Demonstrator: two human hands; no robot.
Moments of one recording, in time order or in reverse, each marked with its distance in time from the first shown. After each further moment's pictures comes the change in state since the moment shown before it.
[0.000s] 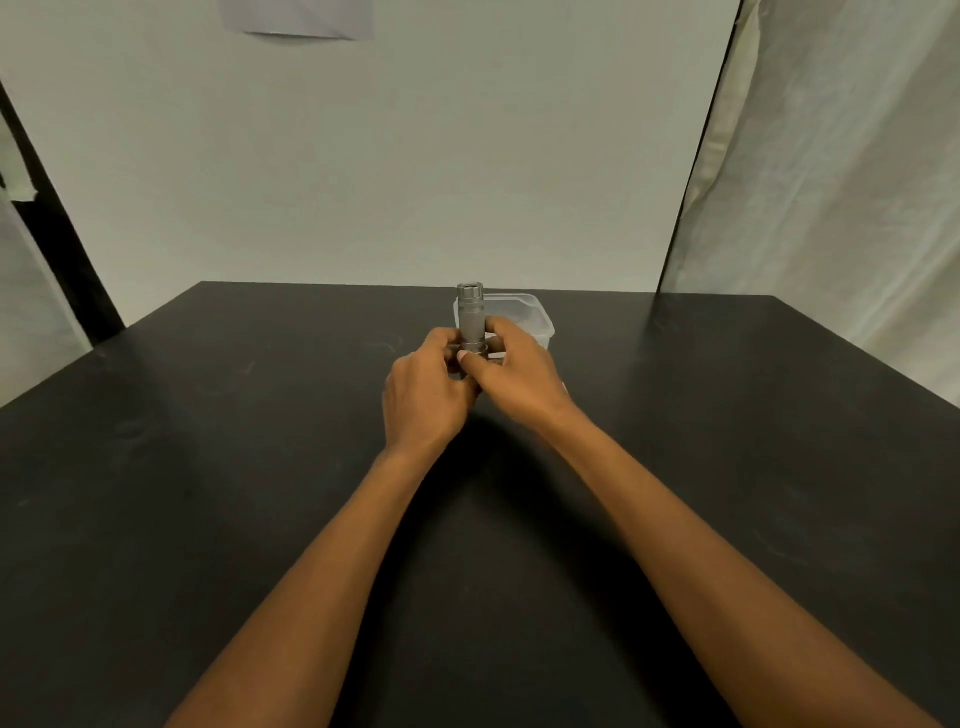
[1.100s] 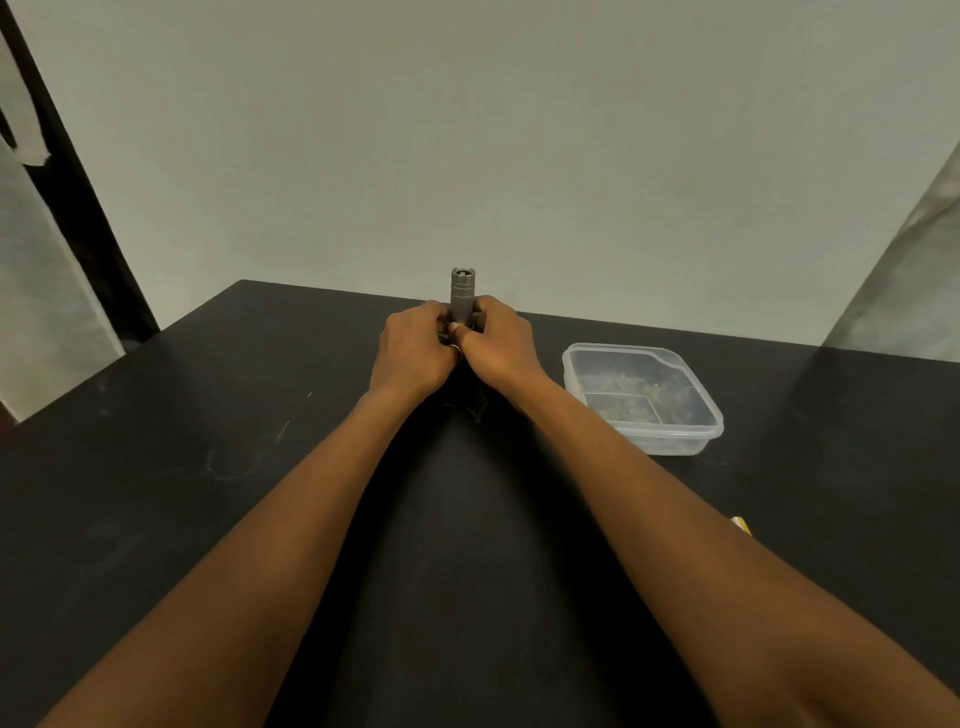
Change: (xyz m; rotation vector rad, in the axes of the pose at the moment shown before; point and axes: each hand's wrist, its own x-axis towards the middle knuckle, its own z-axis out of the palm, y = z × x) left_hand 0.194 -0.150 -0.015 0.228 -0.068 -0.090; right_hand 0.214 0.043 0.140 -0.124 -0.068 0.035
